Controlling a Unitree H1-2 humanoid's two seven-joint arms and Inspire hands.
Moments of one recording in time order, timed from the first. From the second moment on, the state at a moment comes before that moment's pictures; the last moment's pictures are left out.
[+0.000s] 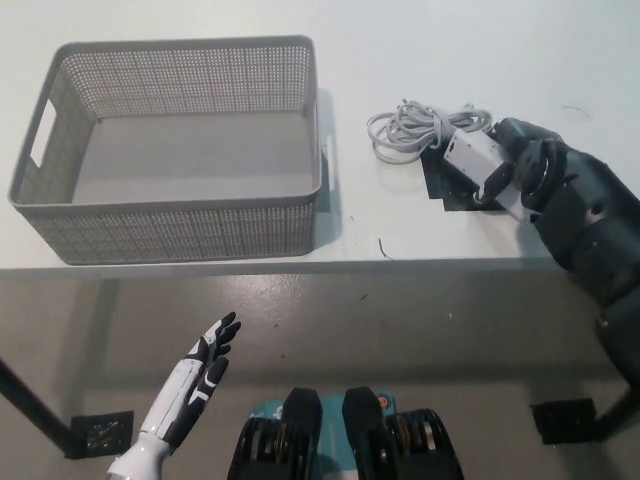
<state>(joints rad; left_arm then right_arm) -0.09 0.19 -0.11 0.31 0.13 -0.43 -0.08 -1.21 -0.19 0.53 1.44 -0.46 0.19 0.03</state>
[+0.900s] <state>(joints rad) -0.13 0.21 -0.13 0.31 0.14 -0.43 -0.09 -1.14 -0.22 -0.09 1.45 -0.21 0.05 -0.17</state>
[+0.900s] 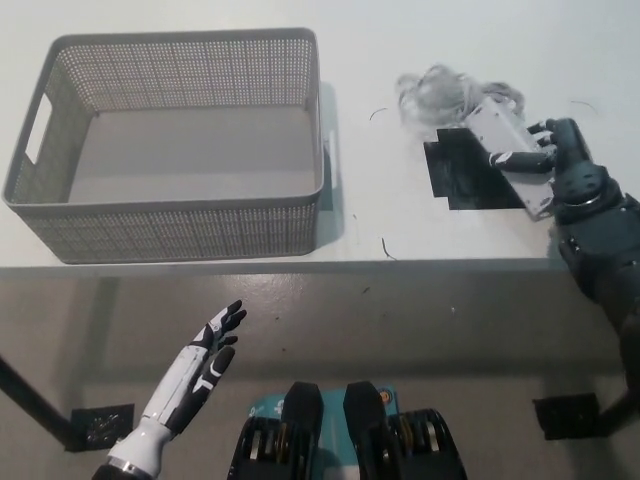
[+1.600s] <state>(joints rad) -0.13 0.22 -0.16 0.31 0.15 -0.43 -0.09 -1.14 -0.16 -0.72 1.44 0.17 0.07 0.04</state>
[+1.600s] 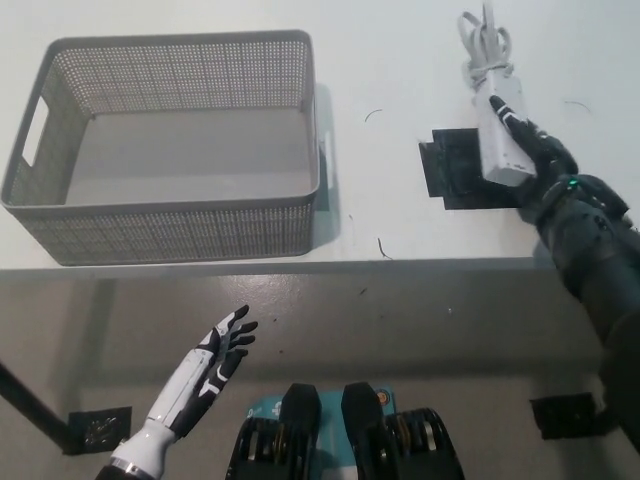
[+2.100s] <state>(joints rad) -0.14 0.24 -0.17 0.31 0.16 -0.43 -0.09 -1.13 0.01 -0.88 1.44 0.41 0.20 0.23</state>
